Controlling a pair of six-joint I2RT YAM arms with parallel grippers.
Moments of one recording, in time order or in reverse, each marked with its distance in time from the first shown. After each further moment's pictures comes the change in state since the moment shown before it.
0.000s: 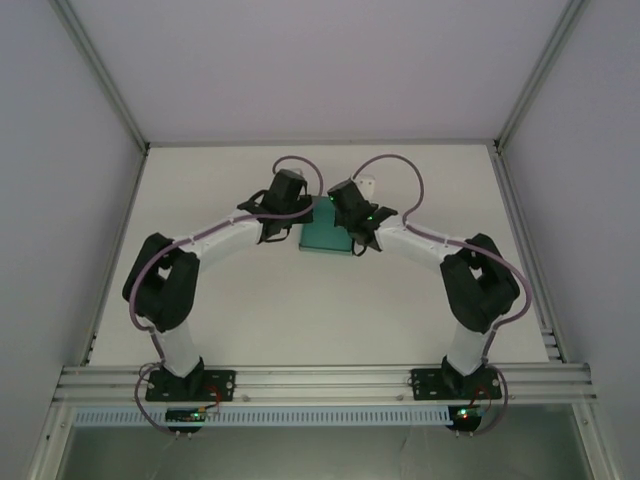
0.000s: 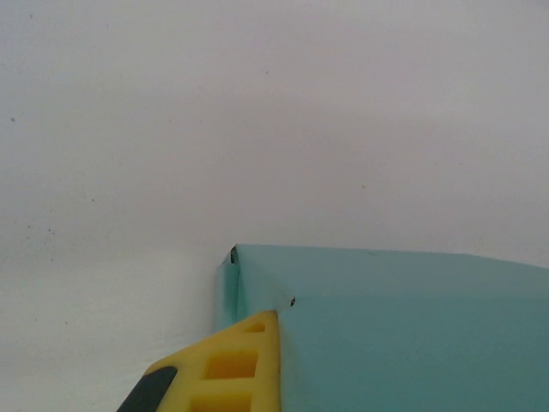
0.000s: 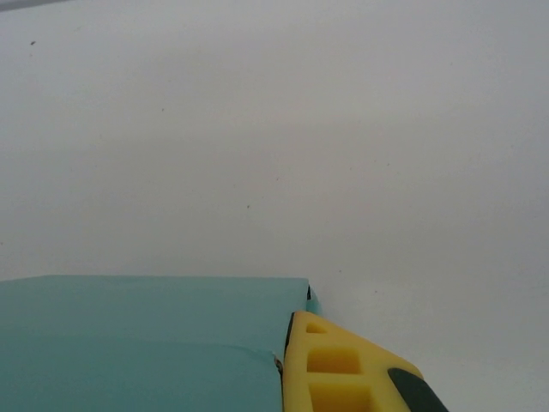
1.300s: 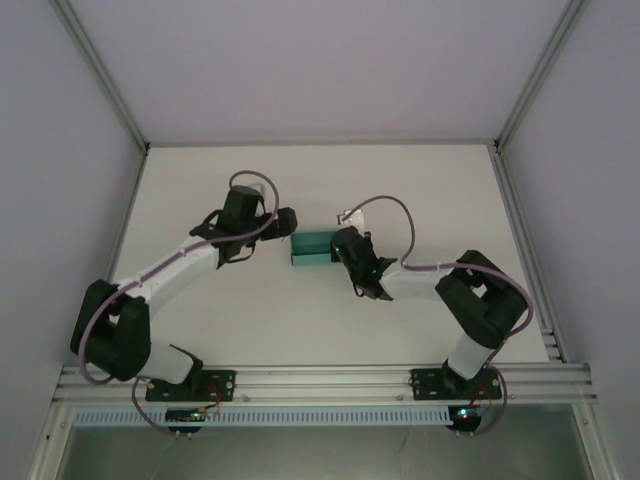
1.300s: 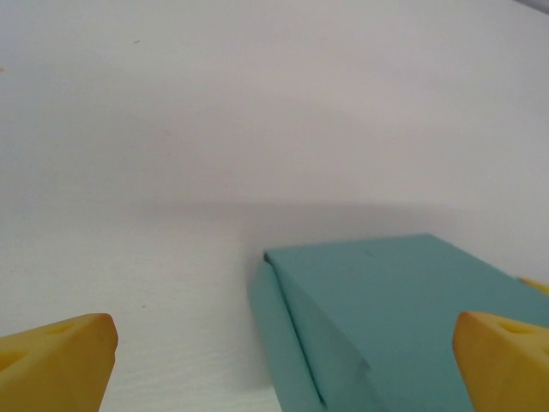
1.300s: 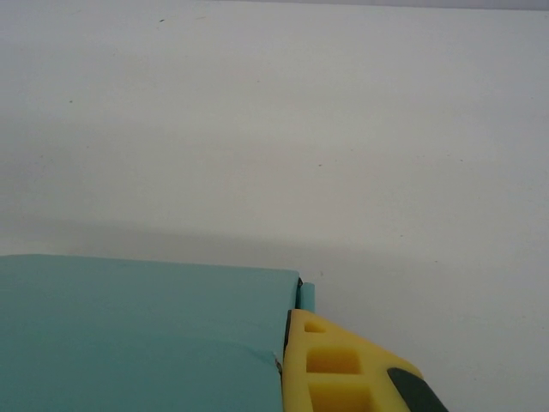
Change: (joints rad) left arm 0.140 -0.343 -0.288 -0.055 0.146 -0.037; right arm 0.145 -0.104 -0.467 0.621 0.056 -0.265
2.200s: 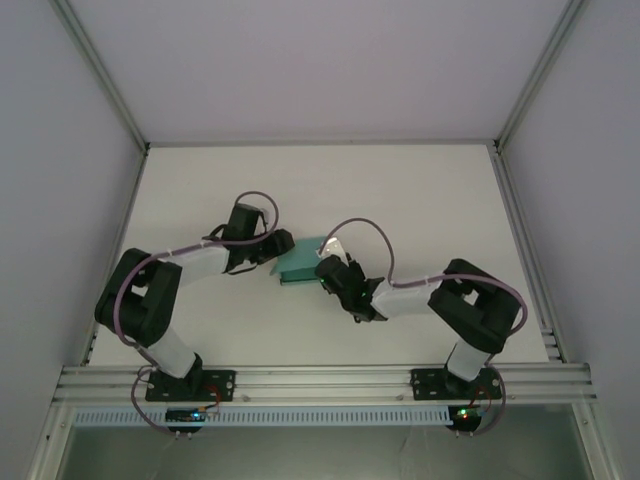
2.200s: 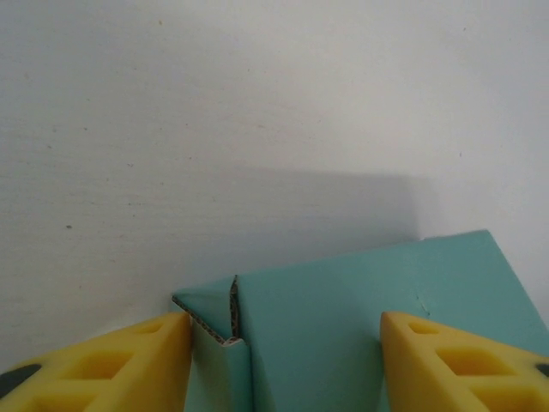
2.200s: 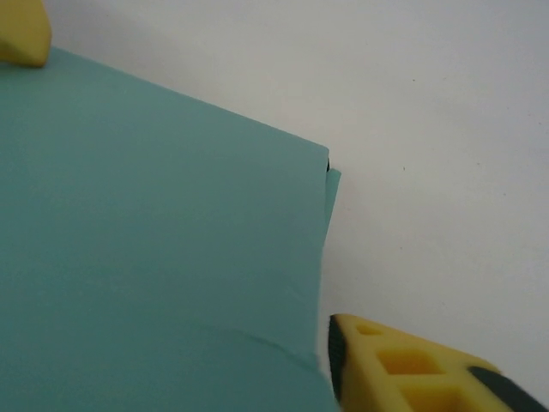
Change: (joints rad) left arm 0.051 0.188 -0.167 0.248 0.284 -0.174; right arm 0.179 -0.017 -0.058 -0.124 0.057 -0.134
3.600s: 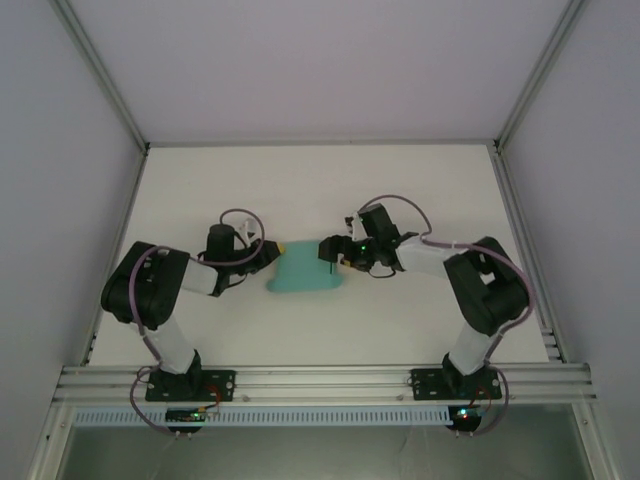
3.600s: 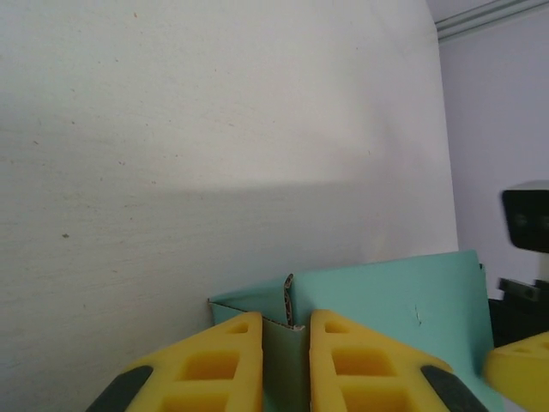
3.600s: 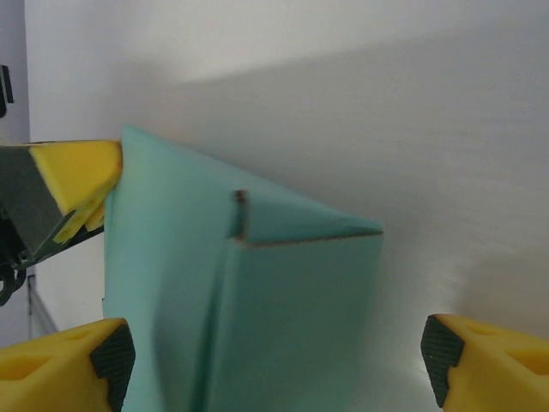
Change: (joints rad) left arm 0.152 0.108 -0.290 0.676 0.309 -0.067; right arm -0.453 0.082 0.183 -0.235 -1.142 0.459
